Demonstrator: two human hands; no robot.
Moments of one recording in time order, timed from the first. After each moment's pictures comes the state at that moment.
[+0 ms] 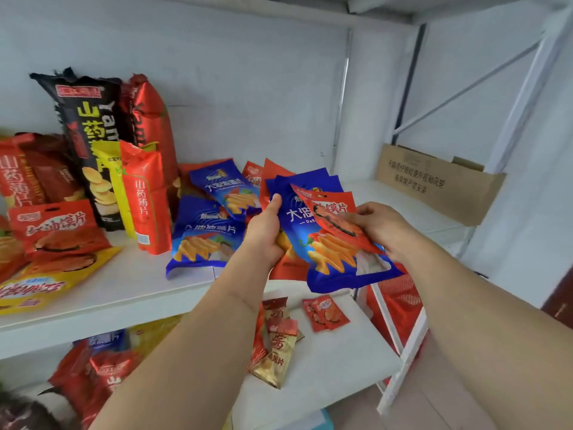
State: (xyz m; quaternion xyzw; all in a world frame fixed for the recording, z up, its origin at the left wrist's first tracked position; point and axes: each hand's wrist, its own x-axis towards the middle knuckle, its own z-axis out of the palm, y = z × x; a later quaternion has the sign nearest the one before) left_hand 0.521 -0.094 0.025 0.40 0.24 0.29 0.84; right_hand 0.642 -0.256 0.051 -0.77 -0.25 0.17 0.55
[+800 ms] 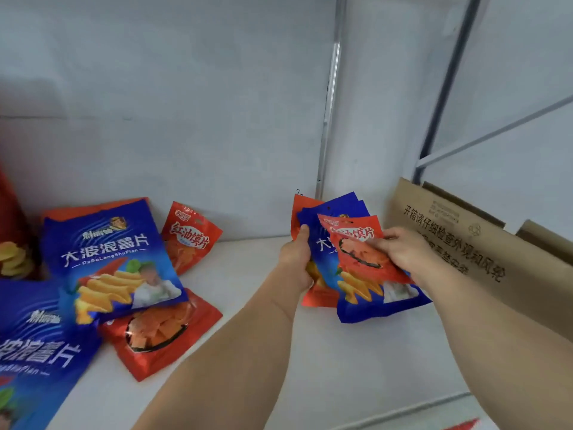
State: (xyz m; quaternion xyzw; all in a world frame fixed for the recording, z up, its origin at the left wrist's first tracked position) left_hand 0.896 -0.016 -0.003 0.41 0.35 0.27 0.80; right_hand 1.022 -0.159 0.036 -0.82 -0.27 0.15 0.48
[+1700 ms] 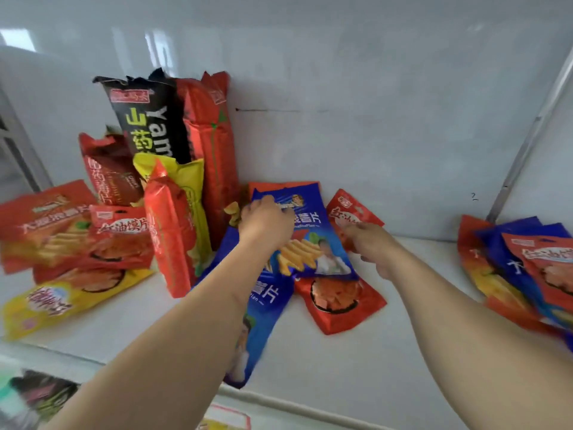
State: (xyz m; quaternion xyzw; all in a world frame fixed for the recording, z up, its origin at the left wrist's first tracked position) left_hand 0.583 0.110 0.047 0.72 0.62 0.27 0.16; right_hand 0.771 0.047 0.019 -0.71 -0.43 0.33 0.45
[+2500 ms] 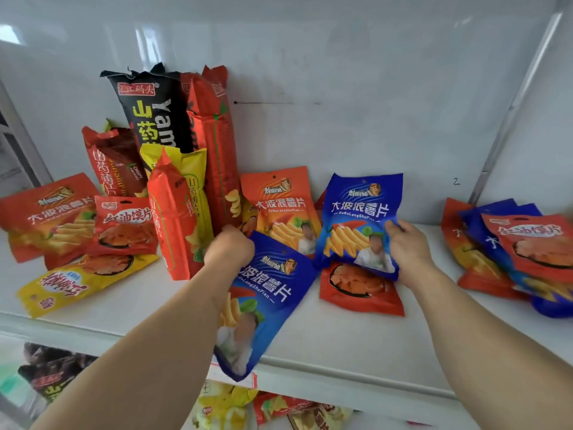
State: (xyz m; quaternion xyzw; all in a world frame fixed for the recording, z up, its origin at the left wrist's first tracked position) left_hand 0.525 0.101 -0.008 0.67 0.71 0.14 0.17; right_hand 0.806 -0.010 -0.009 -0.71 -0.31 0.21 0.60
